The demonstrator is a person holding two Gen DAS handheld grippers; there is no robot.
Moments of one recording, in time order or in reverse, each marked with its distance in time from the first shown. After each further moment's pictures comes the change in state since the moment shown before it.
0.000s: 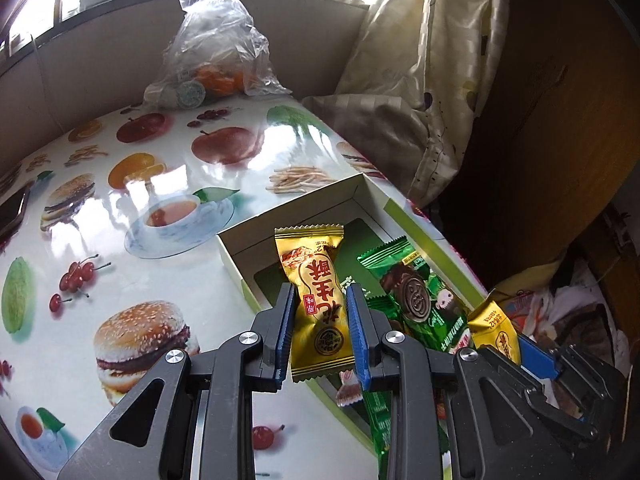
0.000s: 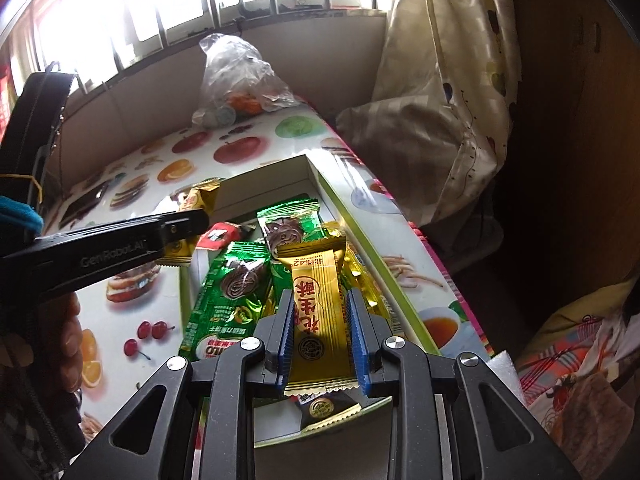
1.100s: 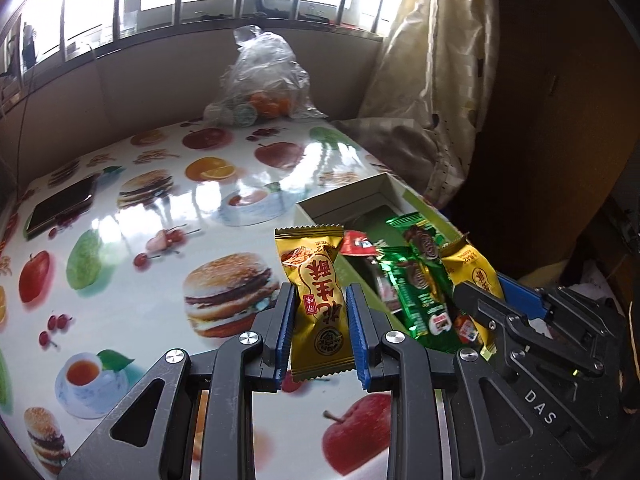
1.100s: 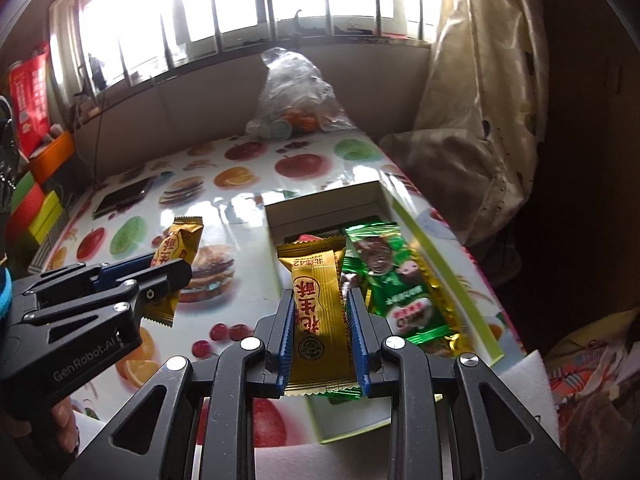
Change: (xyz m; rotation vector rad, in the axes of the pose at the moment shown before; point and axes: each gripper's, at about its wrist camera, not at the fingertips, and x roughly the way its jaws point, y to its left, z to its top) left arm -0.089 0.024 -0.052 0.011 -0.102 0.068; right arm -0.035 0.068 -0.004 -0.078 -0.067 0.050
